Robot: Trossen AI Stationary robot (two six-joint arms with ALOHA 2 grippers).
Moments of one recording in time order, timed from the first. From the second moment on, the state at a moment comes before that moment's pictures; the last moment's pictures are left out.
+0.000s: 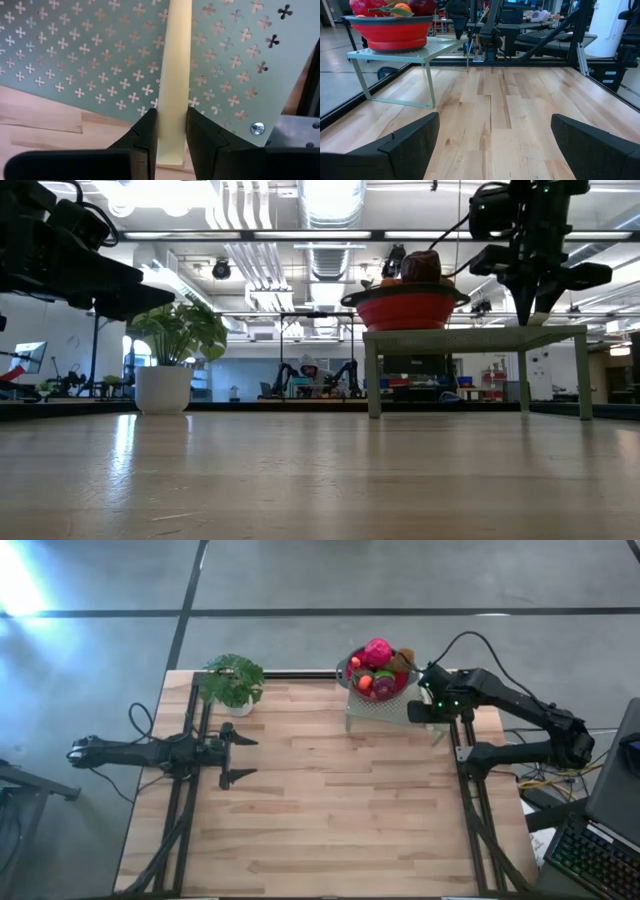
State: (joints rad) left arm -0.05 0.18 0.01 0.03 -0.10 -0.01; right arm -0.62 1.11 0.99 -1.25 -0.02 0.92
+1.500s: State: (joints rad) left arm -0.05 0.18 0.01 0.04 -0.10 -0.01; right arm -0.41 0.98 1.21 -1.25 -0.01 0.91
